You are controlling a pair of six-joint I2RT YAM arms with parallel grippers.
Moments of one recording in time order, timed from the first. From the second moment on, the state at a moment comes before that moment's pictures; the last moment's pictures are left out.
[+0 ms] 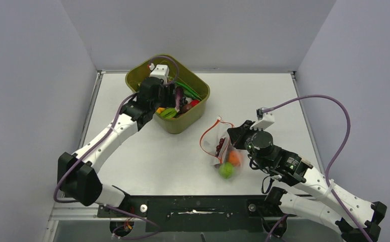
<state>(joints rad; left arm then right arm) -0.55 1.39 1.22 -0.26 -0.22 -0.28 0.93 0.75 0.83 -0.44 0.54 0.75</state>
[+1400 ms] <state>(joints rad) -0.27 2.30 2.03 -0.45 -0.30 0.18 0.92 0.82 0.89 -0.44 0.57 0.60</state>
